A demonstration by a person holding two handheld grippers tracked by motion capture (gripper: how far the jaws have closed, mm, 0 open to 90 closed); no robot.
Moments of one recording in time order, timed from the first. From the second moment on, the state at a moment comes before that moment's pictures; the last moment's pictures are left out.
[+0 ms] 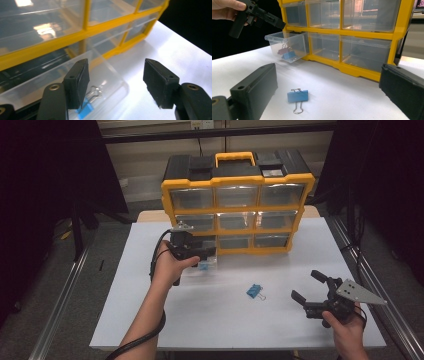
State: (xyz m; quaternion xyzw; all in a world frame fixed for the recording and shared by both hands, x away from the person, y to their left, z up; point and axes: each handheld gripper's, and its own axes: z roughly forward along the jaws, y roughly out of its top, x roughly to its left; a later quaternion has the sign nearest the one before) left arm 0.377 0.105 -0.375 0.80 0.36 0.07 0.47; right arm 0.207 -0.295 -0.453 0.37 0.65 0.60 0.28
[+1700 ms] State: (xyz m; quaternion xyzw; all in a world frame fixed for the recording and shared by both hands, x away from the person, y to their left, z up) left arm 0.338 0.049 -0.412 0.83 0.28 0.01 0.49; right arm 0.207 -0.294 -0.453 0.37 0.65 0.60 0.28
